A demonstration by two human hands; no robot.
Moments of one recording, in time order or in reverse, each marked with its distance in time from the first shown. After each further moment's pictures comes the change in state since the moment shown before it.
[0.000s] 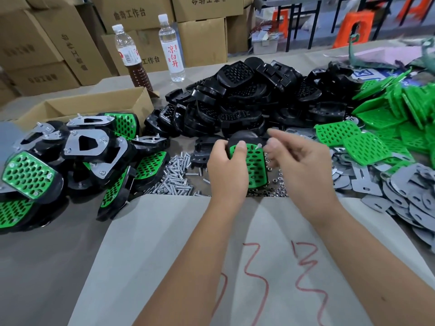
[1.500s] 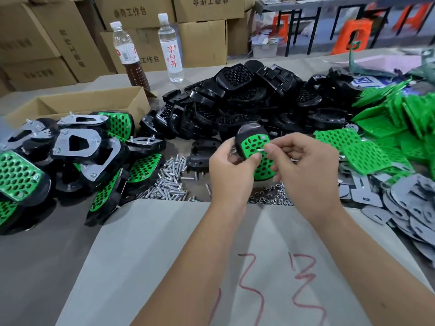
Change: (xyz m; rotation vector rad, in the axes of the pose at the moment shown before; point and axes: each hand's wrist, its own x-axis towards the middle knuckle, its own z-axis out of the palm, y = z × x) left_hand -0.002 0.005 0.011 -0.269 -0.102 -0.065; right_hand 0.011 -0.005 -0.004 -0.055 0.006 -0.136
